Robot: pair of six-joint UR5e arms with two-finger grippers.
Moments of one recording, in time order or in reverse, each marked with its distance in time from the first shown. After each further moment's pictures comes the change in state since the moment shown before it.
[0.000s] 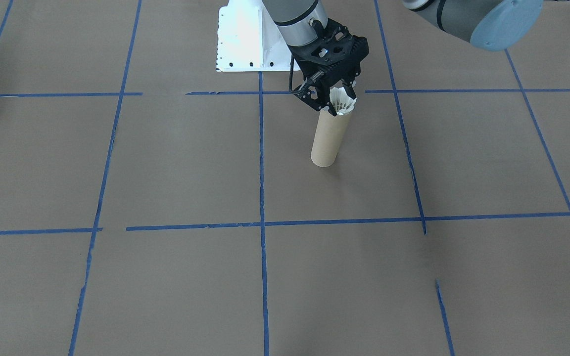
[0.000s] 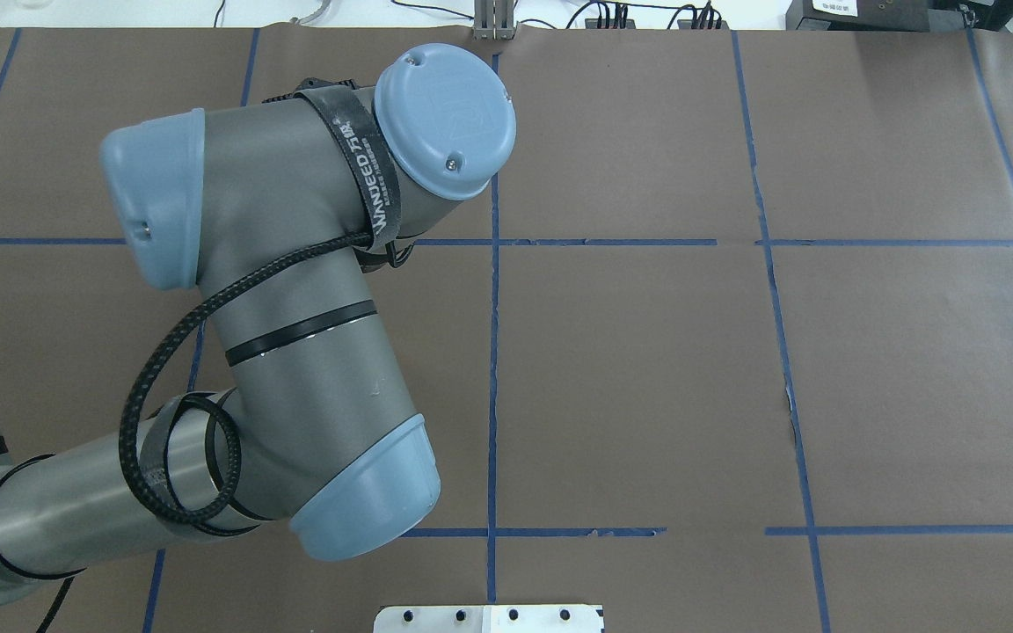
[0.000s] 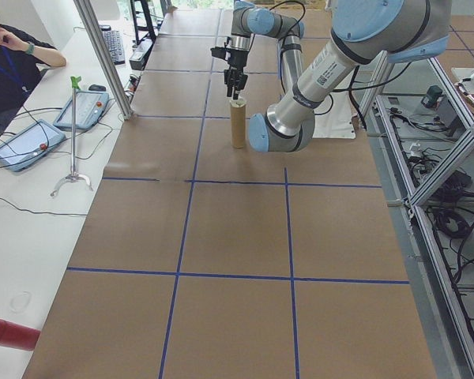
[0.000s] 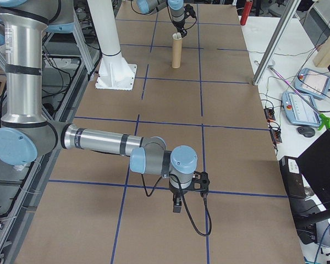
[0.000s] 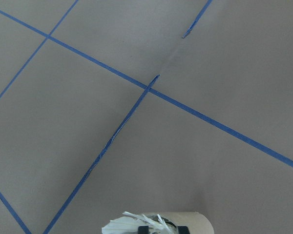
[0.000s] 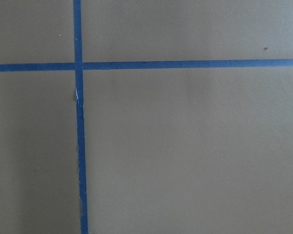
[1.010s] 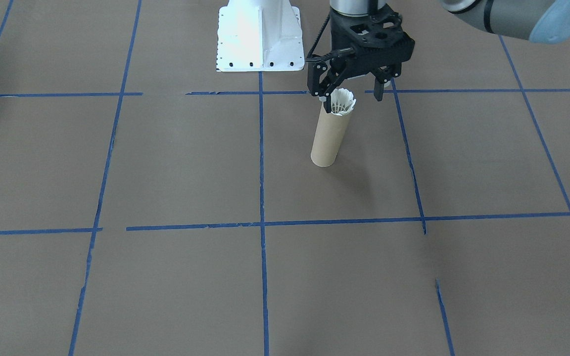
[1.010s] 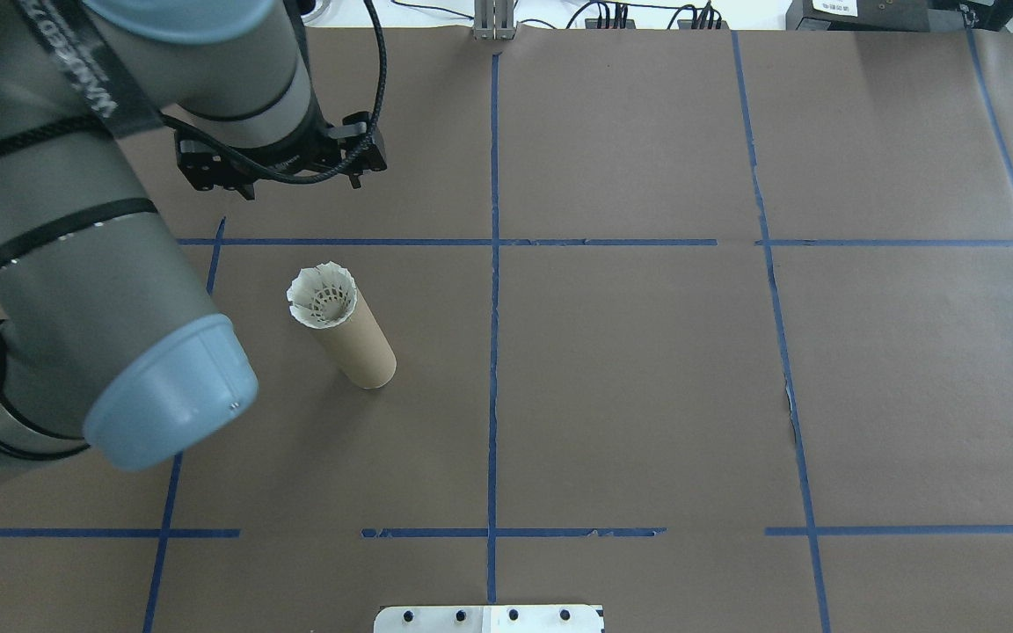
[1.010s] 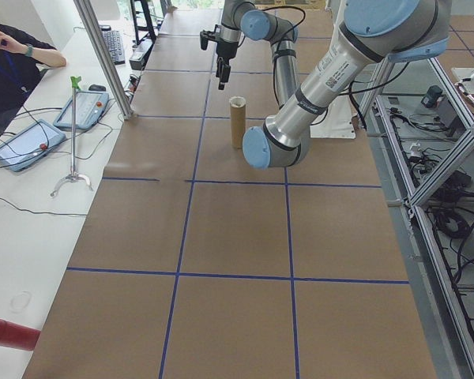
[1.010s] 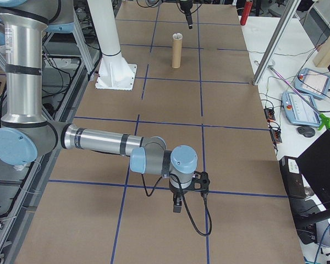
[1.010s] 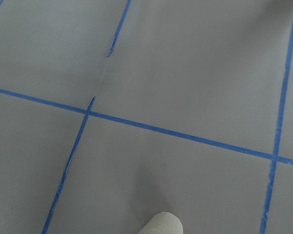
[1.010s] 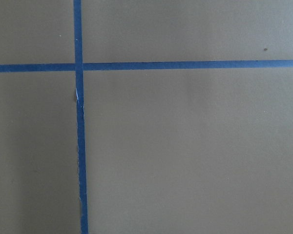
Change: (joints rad) left arm -0.224 0.166 -0.174 -0.355 -0.240 0.510; right arm 0.000 0.001 0.000 0.000 0.000 0.000
